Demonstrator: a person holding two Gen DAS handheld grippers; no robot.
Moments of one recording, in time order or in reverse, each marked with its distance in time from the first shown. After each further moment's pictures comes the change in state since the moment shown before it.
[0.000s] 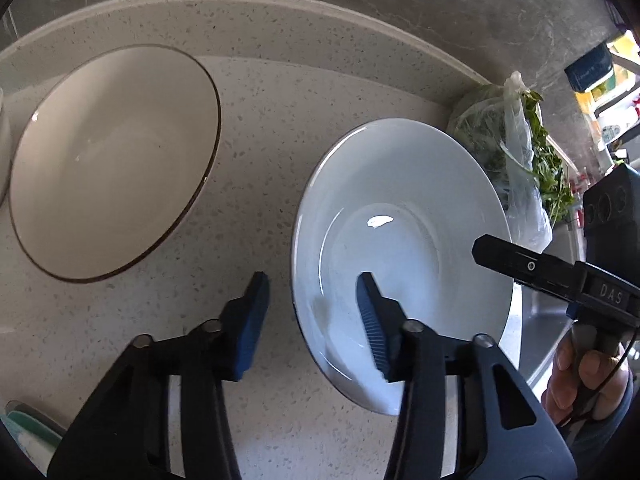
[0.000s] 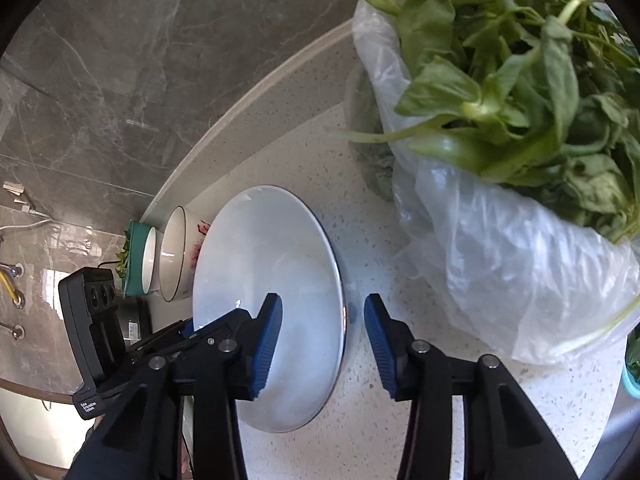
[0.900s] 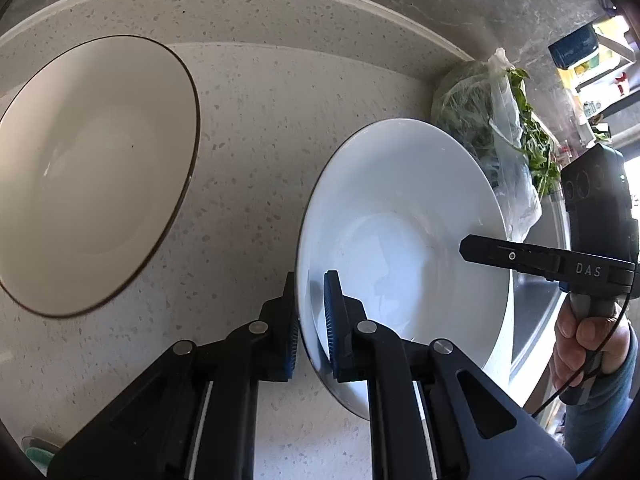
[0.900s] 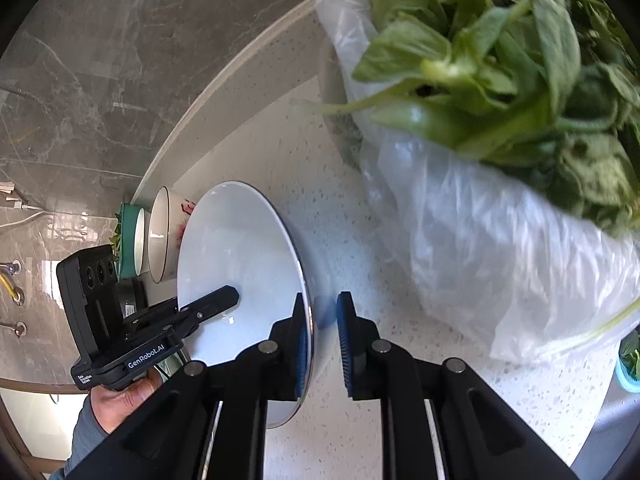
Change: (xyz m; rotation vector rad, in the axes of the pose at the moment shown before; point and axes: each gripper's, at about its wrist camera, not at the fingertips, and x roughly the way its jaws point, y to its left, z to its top) left arm 0.003 0.005 0.006 0.085 0.085 -0.075; right arm 0.007 -0.012 0.002 0.017 0.129 -0.011
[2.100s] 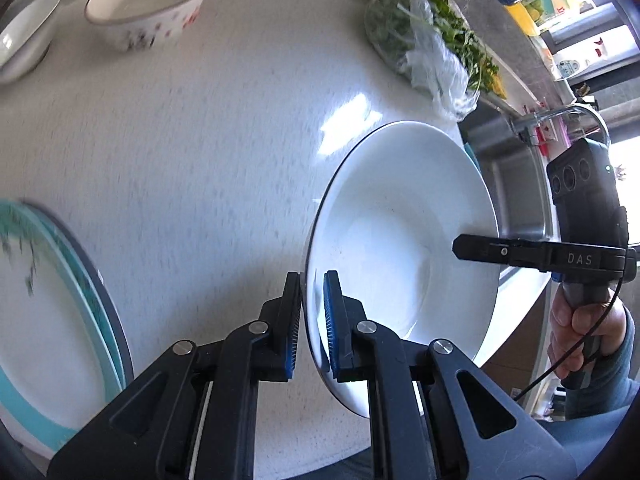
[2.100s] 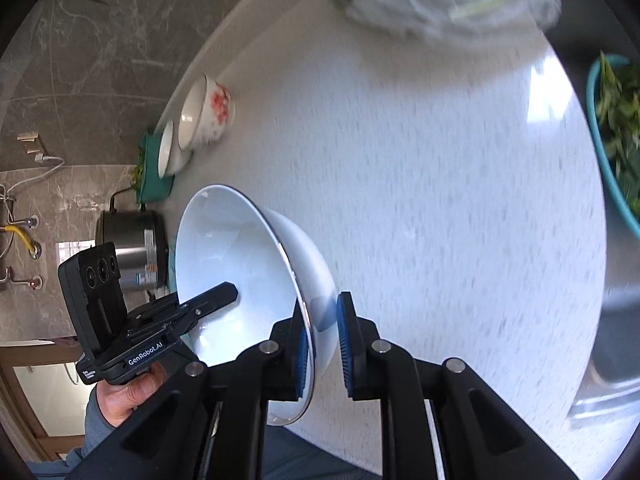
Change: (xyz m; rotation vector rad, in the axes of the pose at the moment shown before) left arm -0.063 -0.066 -0.173 -0.048 0.078 -0.004; right arm -0.032 0.015 -0.139 0.050 0.138 0.053
